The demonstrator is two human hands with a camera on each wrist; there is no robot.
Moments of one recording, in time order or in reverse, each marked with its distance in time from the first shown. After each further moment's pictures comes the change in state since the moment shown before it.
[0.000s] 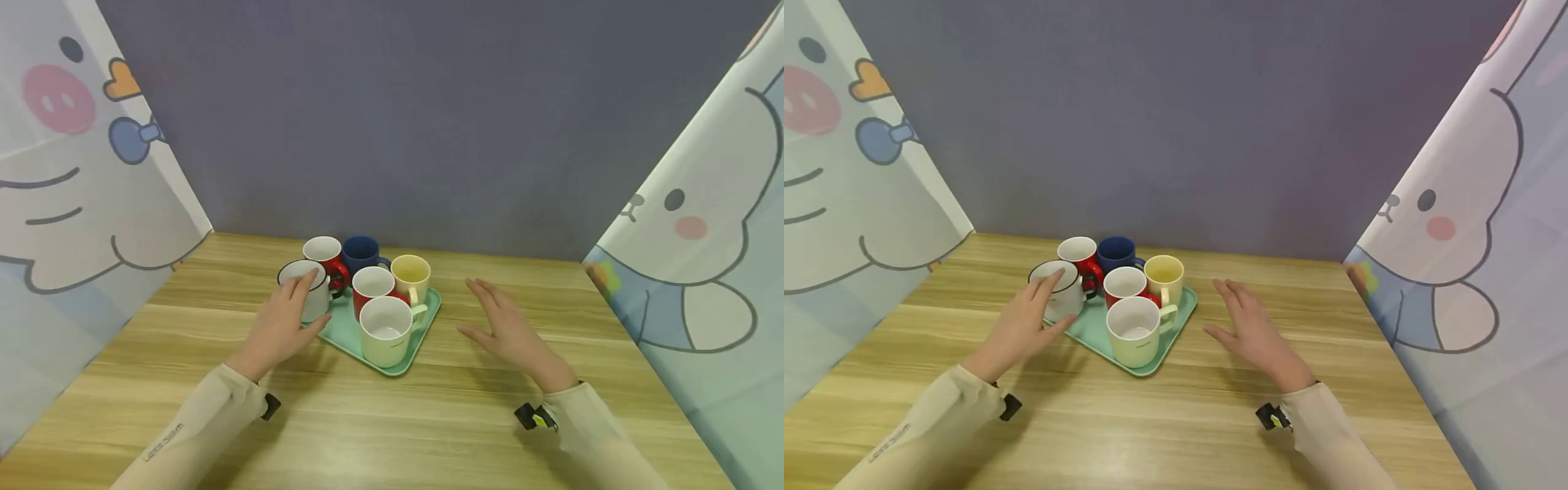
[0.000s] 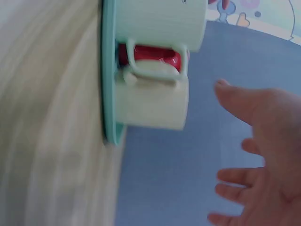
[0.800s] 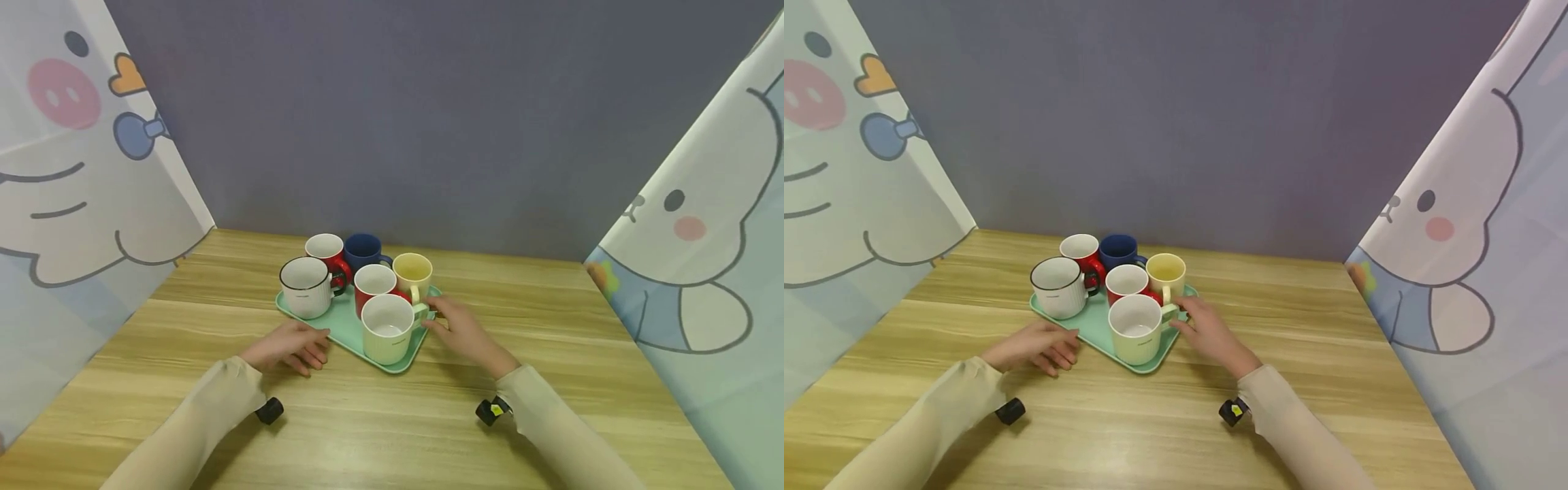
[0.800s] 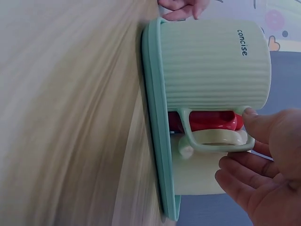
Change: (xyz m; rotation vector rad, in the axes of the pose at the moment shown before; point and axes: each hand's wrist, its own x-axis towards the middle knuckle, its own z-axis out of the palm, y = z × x) left_hand -0.014 -0.038 0.040 -0.902 -0.649 -0.552; right_hand 0.037 -0.020 0.061 0.298 0.019 -0.098
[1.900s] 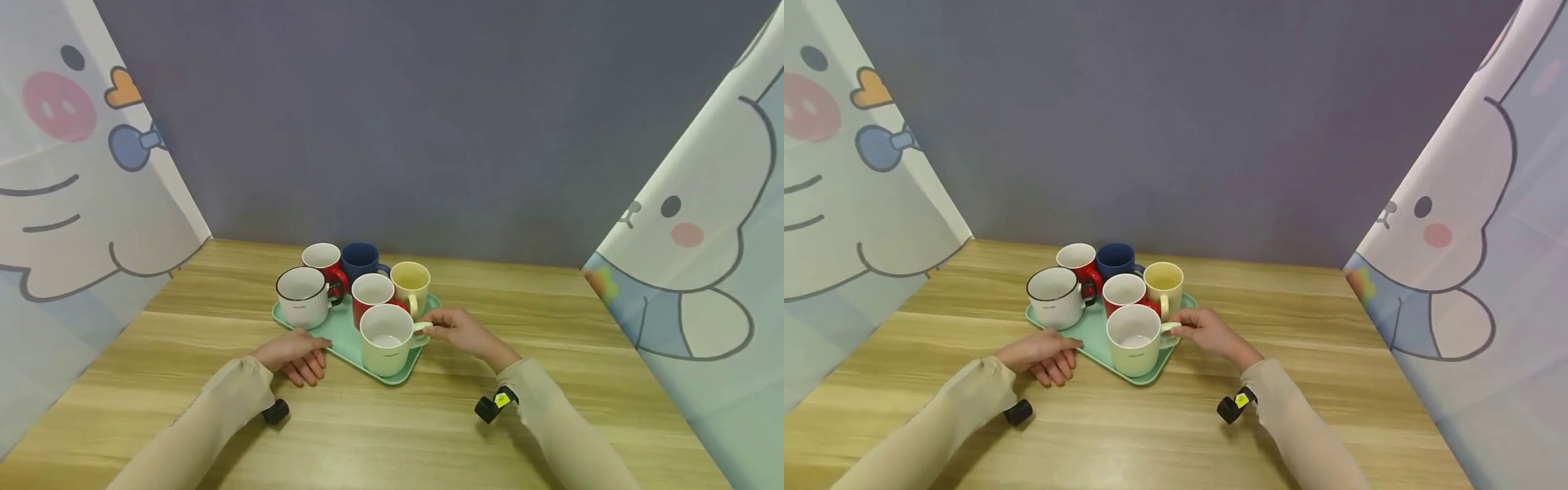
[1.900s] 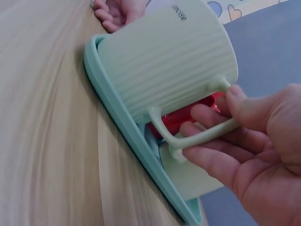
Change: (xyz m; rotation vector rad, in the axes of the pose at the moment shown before) left_hand 0.024 -0.002 0.001 0.121 0.015 -0.153; right_hand 0.008 0.016 -0.009 0.508 -0.262 0.203
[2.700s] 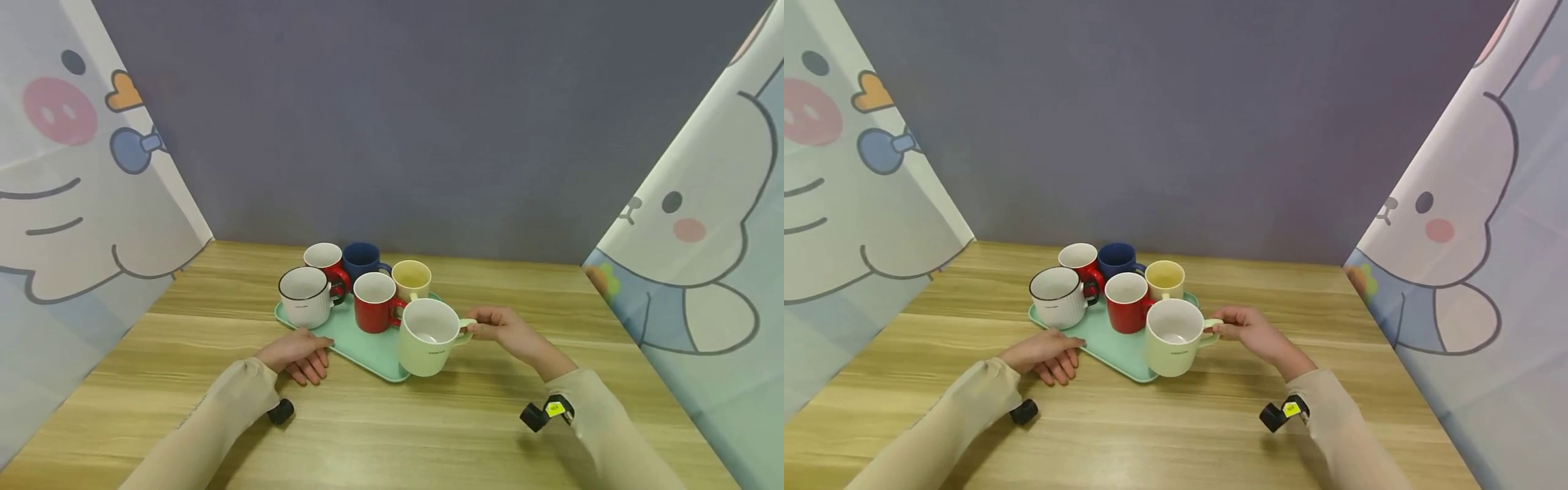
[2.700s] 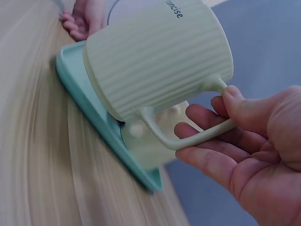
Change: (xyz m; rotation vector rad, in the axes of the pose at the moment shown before) left_hand -0.002 -0.002 0.002 0.000 0.006 0.011; right_hand -0.056 -0.007 -0.043 0.091 0.055 0.069
